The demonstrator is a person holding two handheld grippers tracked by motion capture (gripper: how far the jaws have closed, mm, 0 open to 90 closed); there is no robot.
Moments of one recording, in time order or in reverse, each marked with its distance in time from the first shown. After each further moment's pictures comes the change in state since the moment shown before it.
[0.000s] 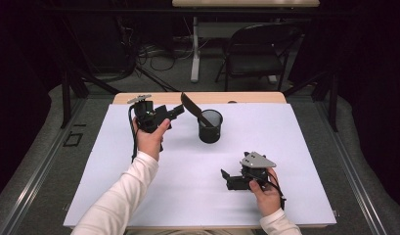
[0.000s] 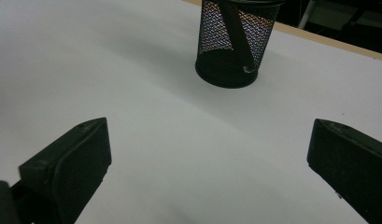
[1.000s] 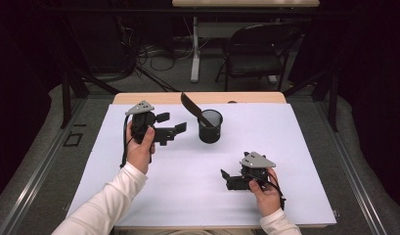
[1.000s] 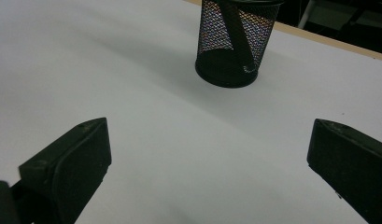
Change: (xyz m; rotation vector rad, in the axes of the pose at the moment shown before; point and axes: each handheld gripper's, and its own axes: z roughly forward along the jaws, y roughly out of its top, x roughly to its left) left arm -0.028 -0.009 -0.040 0.125 -0.153 0.328; right arm 0.000 0.000 0.000 0.001 -0.002 -0.004
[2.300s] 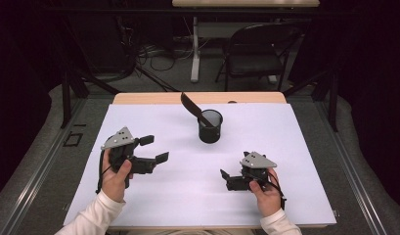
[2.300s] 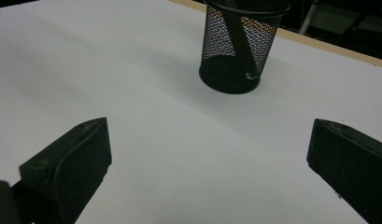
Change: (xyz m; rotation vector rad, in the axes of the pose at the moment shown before) left arm -0.005 -0.060 -0.062 0.018 -0.041 0.127; right arm 0.003 0.006 -0.006 -0.010 0.012 -0.005
